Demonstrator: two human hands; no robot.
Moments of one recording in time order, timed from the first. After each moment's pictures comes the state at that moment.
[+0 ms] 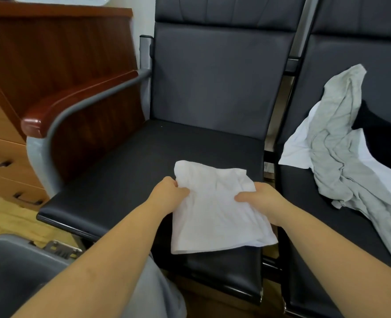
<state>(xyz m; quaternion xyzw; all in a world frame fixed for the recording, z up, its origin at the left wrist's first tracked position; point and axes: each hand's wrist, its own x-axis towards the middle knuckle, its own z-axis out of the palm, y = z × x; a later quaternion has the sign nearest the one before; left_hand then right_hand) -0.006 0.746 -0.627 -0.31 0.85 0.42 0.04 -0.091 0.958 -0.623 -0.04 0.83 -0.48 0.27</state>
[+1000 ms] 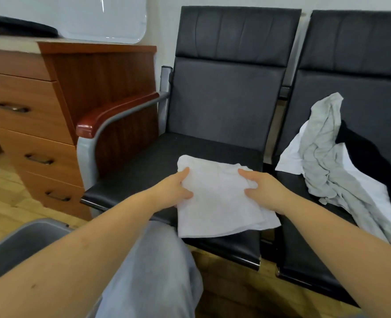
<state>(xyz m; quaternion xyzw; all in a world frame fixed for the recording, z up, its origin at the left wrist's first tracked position) 0.085 0.747 -0.573 -0.18 0.89 0.41 0.06 -0.010 0.966 -0.561 -0.23 0.92 -0.30 0.12</state>
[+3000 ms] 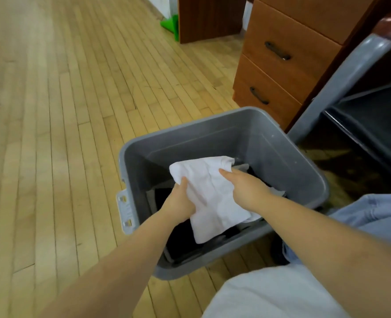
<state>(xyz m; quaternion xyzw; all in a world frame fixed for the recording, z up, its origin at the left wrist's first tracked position) 0.523 0.612 -0.790 -0.58 0.66 0.48 -0.02 0.337 0.647 -0.738 -0.65 0.71 0.03 0.28</state>
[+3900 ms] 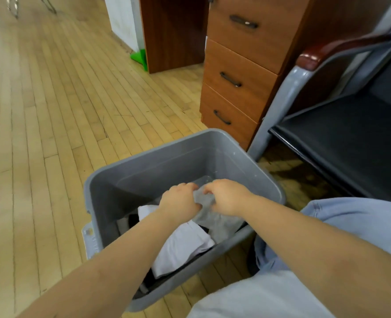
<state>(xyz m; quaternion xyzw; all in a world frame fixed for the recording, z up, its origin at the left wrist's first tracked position) 0.441 0.615 -0.718 -0.48 0.84 0.25 0.02 0.299 0.656 -0.697 -0.67 0.70 0.08 0.22</state>
